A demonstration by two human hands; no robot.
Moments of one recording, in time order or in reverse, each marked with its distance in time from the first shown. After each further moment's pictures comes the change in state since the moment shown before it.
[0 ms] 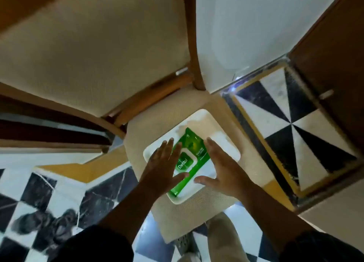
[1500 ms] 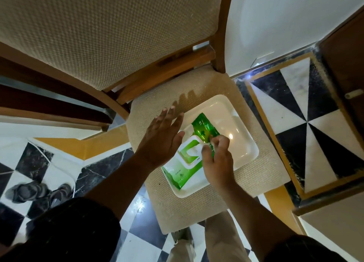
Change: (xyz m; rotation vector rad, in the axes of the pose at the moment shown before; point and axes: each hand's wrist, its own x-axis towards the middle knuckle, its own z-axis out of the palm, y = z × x) left_hand 0.041 -0.041 -0.010 -0.118 0.168 0.014; right_hand 0.043 -0.027 0.062 0.348 0.364 0.364
